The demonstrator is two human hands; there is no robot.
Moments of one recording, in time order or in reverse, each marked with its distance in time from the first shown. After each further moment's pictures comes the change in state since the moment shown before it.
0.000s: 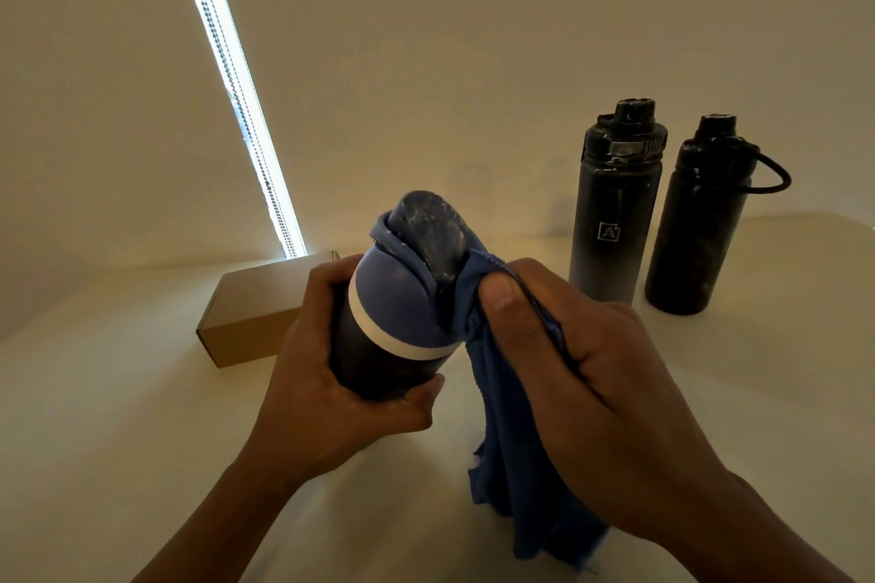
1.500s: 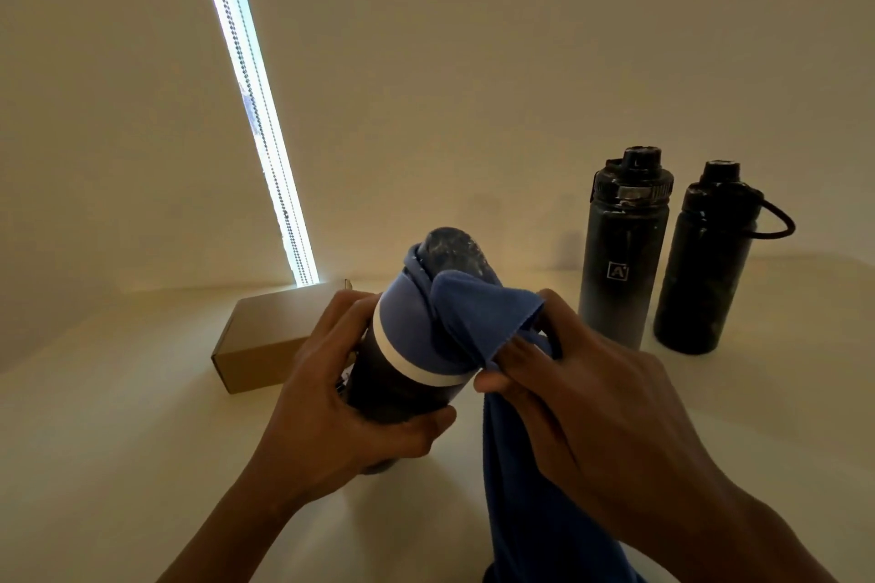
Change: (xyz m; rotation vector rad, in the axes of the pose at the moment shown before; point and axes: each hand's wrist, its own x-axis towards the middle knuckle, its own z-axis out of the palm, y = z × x) left_hand 0.005 -0.012 -0.011 0.033 -0.055 -0.031; right_hand 0.012 0.030 -0.008 -0.805 -0.016 -0.530
